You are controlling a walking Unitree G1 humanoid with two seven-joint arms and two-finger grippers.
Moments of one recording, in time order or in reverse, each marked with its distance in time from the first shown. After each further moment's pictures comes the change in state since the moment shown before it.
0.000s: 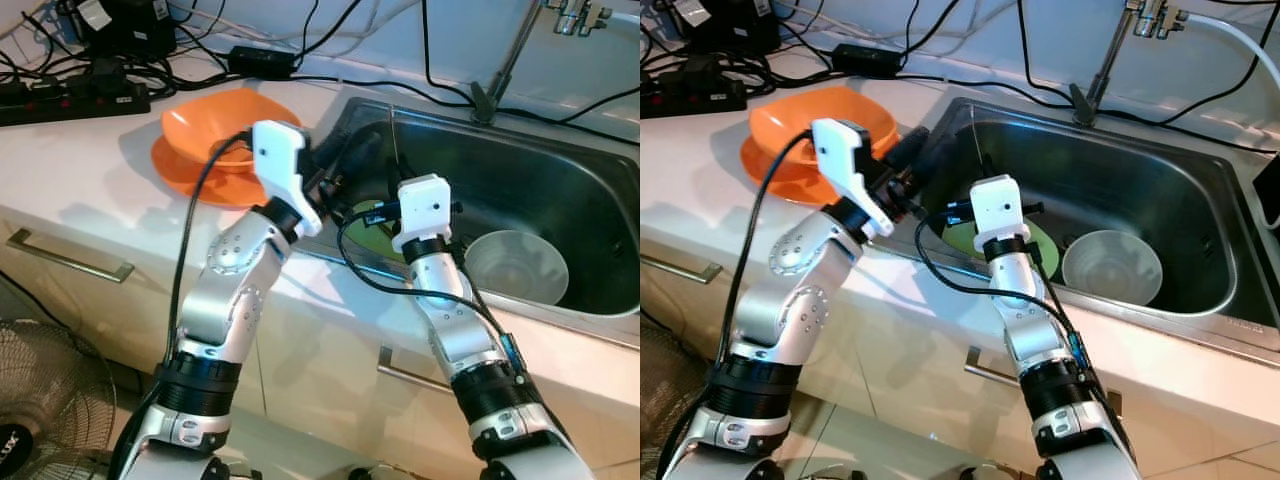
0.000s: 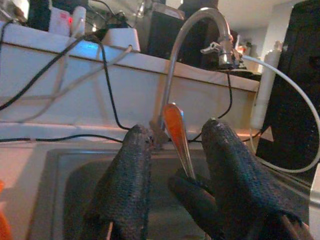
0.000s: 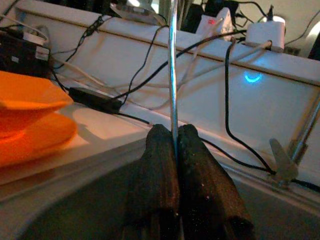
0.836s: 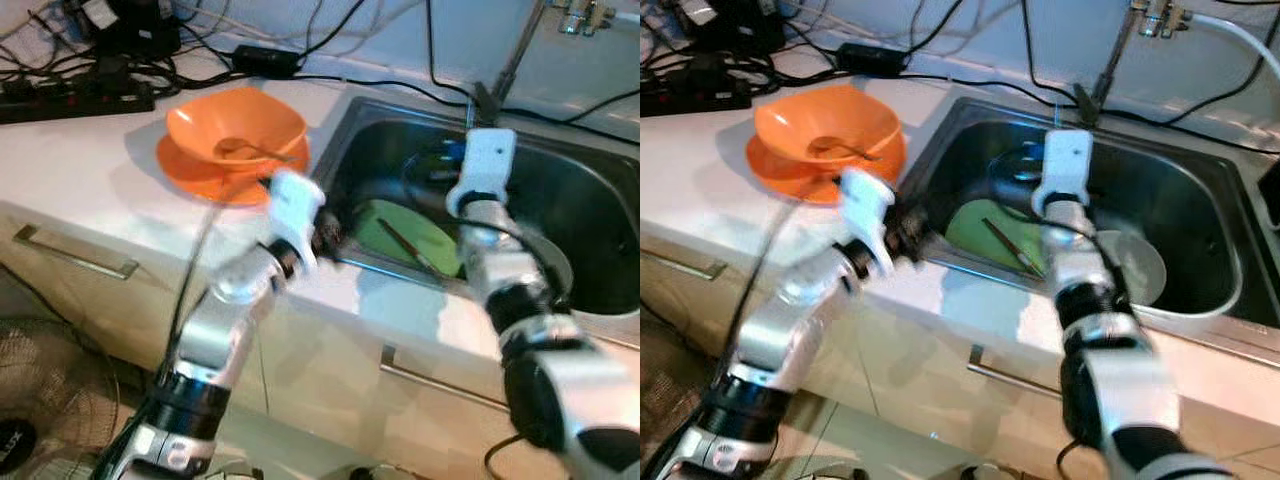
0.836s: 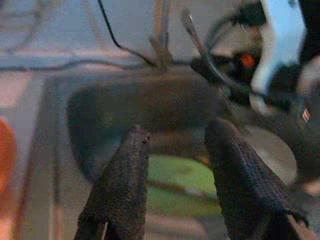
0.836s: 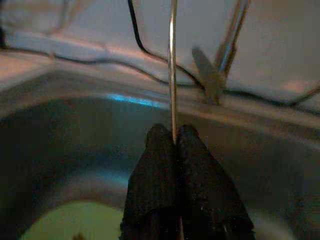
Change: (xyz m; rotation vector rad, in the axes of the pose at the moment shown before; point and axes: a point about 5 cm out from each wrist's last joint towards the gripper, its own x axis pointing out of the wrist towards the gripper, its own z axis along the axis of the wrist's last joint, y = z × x) left arm -0.026 -0.002 -0.053 0.109 0.333 -0.050; right arm 0.045 -0.084 -0.031 0.101 0.416 -0.265
